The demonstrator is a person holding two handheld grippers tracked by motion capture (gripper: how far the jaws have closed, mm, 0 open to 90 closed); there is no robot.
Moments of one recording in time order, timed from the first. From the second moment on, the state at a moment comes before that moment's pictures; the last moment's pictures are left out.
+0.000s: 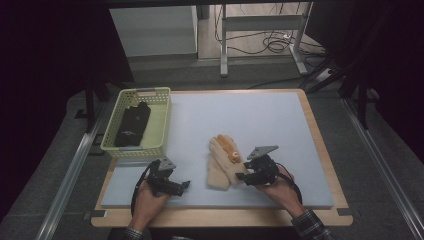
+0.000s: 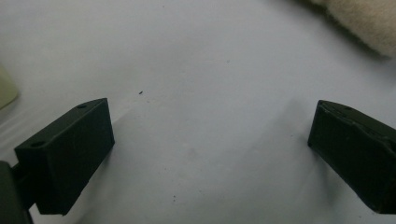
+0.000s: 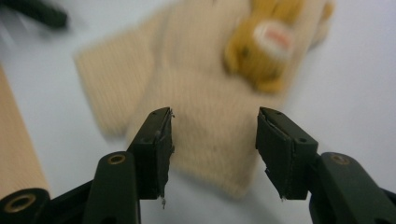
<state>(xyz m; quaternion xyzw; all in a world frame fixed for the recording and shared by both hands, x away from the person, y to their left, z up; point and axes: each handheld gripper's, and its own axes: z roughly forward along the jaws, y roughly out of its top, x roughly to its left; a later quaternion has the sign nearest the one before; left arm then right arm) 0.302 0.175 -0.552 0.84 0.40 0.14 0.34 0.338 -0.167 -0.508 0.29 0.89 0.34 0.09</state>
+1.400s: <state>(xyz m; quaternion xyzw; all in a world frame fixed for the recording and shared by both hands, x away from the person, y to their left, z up) 0.298 0.178 -0.546 0.84 0.40 0.14 0.34 0.319 -0.133 -0.522 0.27 0.89 0.38 0.02</state>
